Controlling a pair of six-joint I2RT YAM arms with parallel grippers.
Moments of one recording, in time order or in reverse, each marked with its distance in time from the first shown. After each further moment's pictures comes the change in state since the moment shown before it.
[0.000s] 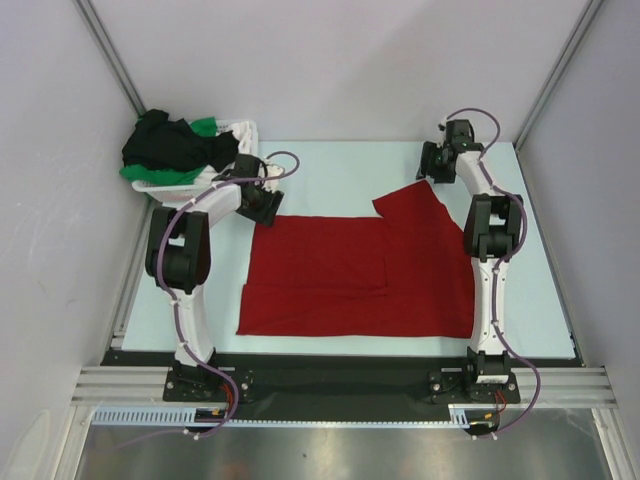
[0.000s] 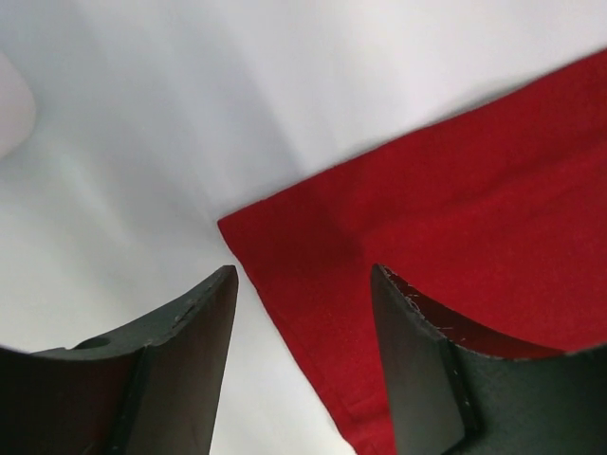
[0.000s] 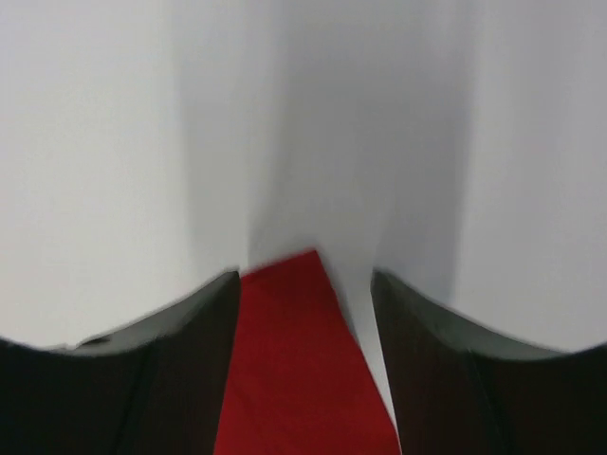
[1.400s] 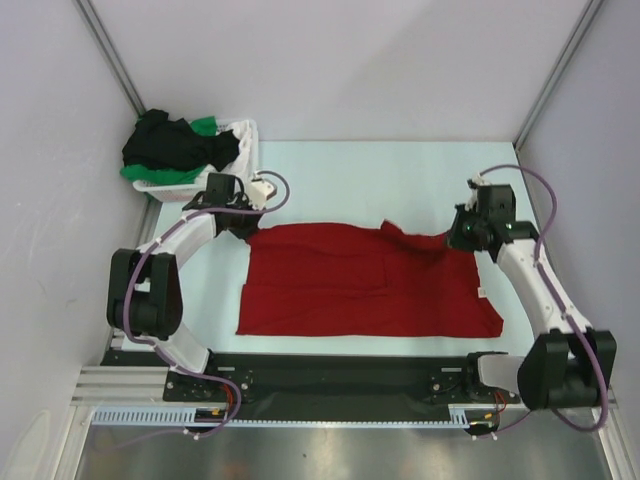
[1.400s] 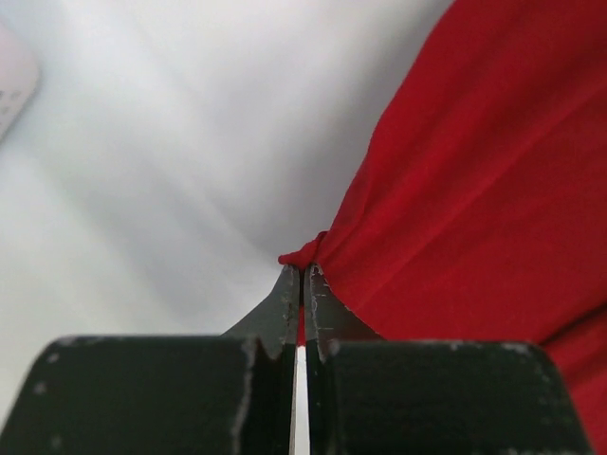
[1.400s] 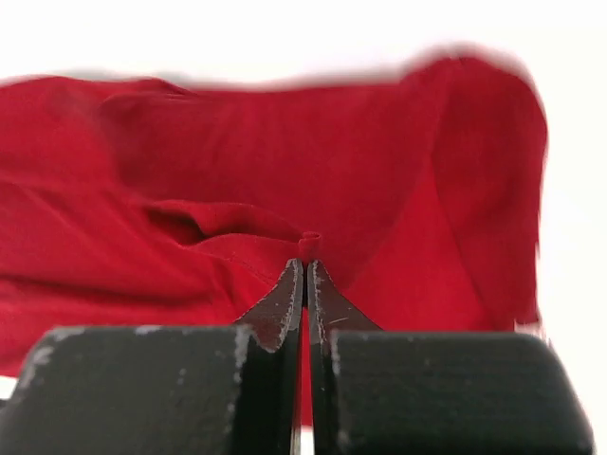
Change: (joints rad) left arm 0.054 -0.387 -0.364 0.117 0.194 0.243; right arm 0.045 -1.237 -1.213 0.010 0.006 0.078
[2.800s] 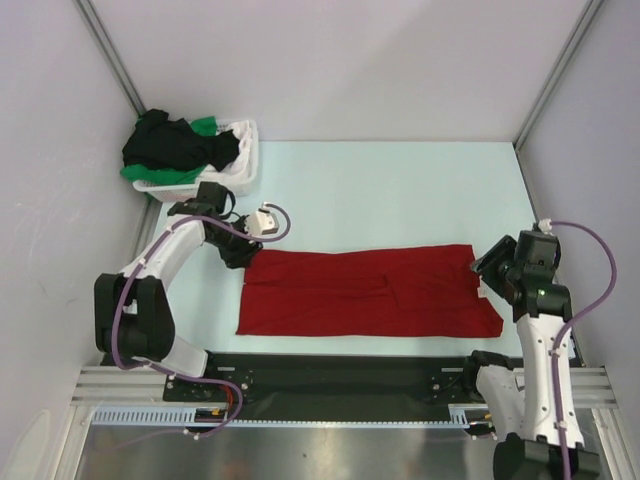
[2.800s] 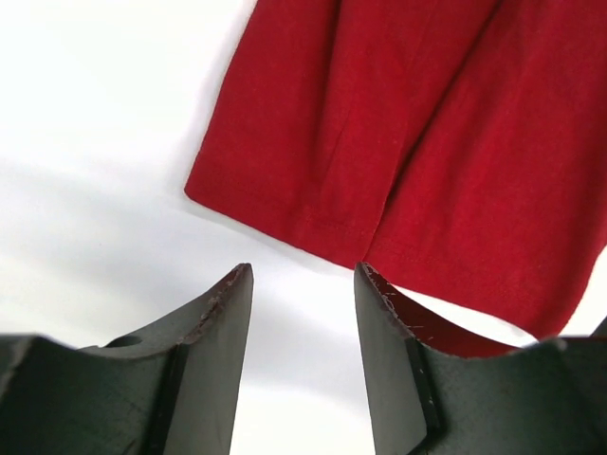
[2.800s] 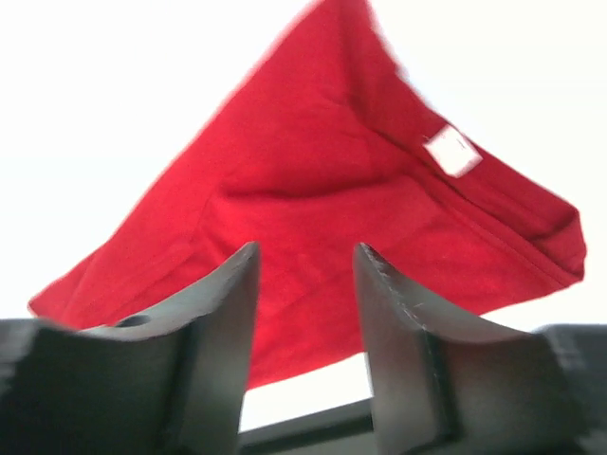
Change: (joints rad) left arm 0.021 -0.157 -0.019 -0.478 0.140 0.523; right arm -0.262 -0.540 -0.290 -0.213 0.096 0.344
